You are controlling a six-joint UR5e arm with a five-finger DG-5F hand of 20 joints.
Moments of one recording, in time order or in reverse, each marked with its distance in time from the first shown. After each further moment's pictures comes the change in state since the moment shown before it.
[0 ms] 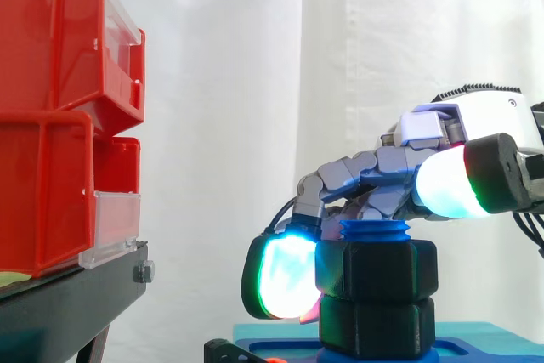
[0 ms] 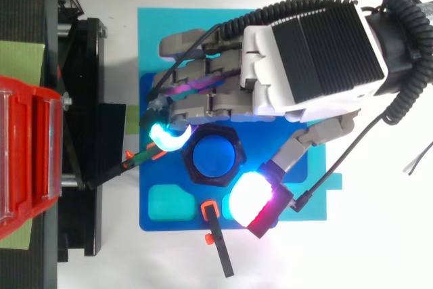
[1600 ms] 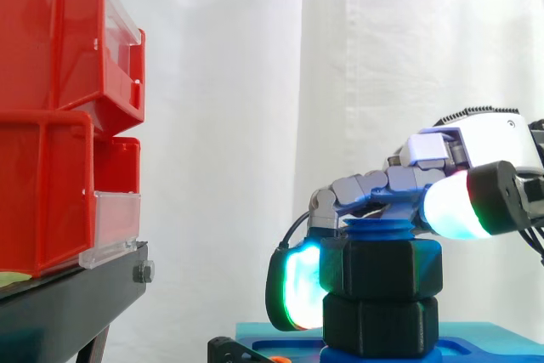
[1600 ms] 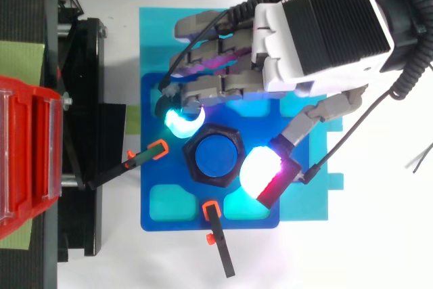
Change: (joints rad) arm -0.035 -0.001 -0.015 -0.021 -0.027 0.003
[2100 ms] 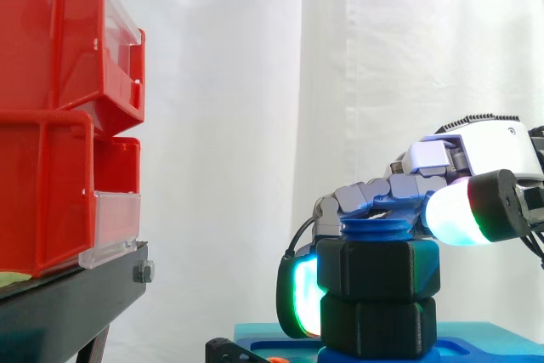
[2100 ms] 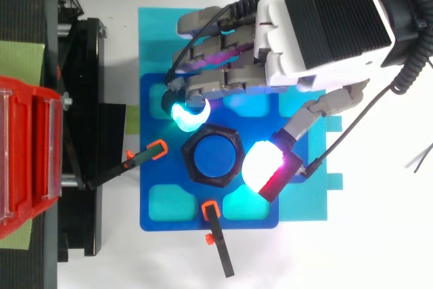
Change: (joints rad) arm -0.008 0.000 -0.011 0.024 -0.009 0.005
